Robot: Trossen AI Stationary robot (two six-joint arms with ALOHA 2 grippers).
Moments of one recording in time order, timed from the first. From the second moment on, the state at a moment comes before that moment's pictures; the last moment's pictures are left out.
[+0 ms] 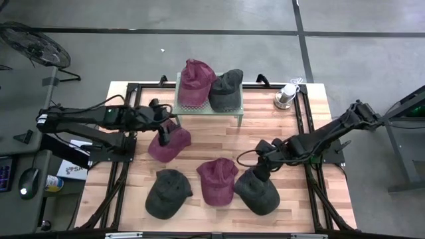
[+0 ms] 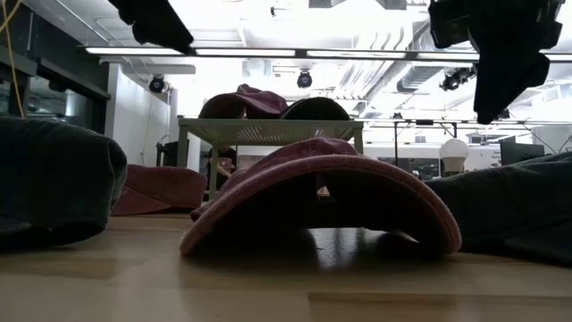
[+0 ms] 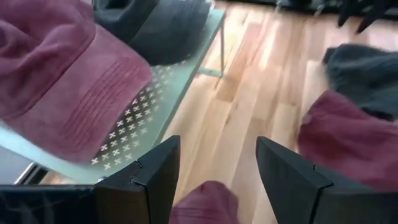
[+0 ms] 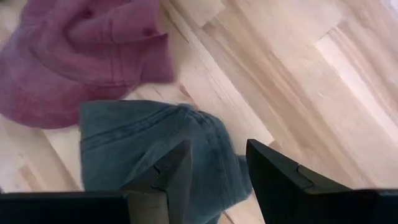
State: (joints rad) left arm -0.06 0.89 0.92 -0.60 -0.38 -0.18; right arm 0.42 1.33 0.95 -0.84 0.20 1.08
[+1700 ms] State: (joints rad) left arm -0.24 0.92 0.75 -0.34 -0.51 -0.27; right arm 0.51 1.65 0.95 -0.68 0.02 1.10
